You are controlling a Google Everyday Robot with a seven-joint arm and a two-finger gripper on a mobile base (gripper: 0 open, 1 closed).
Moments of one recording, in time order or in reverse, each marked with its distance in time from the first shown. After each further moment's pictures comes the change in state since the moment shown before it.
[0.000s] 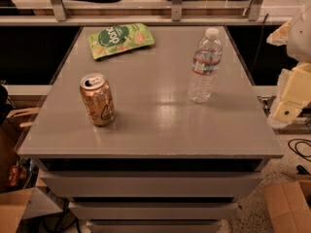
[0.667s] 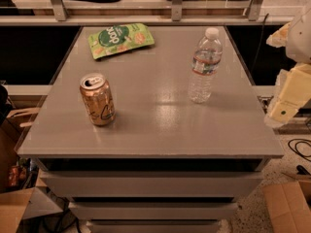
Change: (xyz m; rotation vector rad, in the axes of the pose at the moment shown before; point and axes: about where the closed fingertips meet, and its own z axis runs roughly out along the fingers) arm 0.001 -0.002 0.005 -0.001 -0.028 0.027
